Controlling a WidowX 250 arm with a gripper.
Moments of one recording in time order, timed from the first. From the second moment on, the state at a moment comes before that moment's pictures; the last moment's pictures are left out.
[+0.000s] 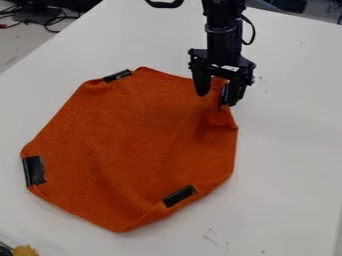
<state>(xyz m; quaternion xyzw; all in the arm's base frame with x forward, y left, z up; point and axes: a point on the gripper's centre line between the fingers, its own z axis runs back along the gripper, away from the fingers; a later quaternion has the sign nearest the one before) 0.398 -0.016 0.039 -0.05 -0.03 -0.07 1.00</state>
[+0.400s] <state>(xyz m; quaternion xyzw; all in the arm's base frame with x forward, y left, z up) 0.391 -0.031 0.043 -0.06 -0.05 -0.08 0.99</state>
